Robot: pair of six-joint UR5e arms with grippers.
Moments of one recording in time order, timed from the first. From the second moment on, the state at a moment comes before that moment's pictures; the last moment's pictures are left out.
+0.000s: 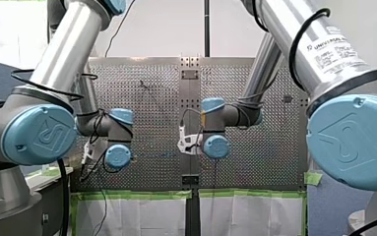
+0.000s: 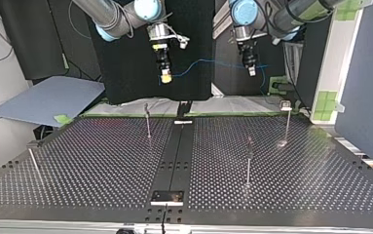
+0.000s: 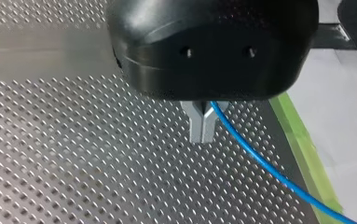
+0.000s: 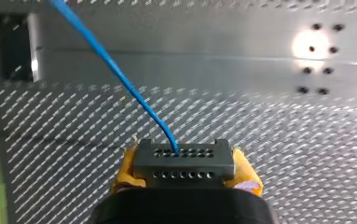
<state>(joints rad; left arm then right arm) -0.37 -2.02 -2.39 -2.01 -2.20 -1.36 2.39 -1.02 1.98 -0.93 1.85 1.56</state>
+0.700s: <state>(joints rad) -0.42 -1.81 -2.39 -2.22 -2.21 -1.40 2.38 -1.17 1.95 -0.91 1.79 1.56</state>
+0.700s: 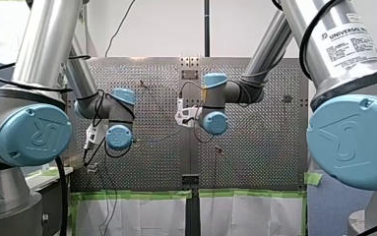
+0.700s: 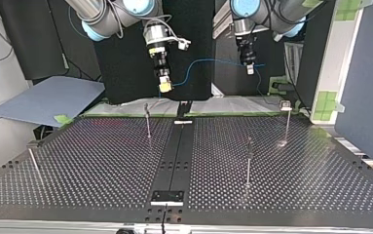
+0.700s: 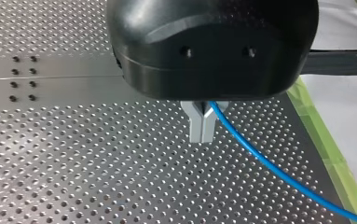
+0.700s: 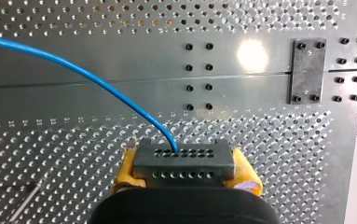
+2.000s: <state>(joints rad) -0.45 -1.56 -2.26 -2.43 -2.17 -1.53 2.39 -1.18 1.84 -0.81 1.71 1.55</state>
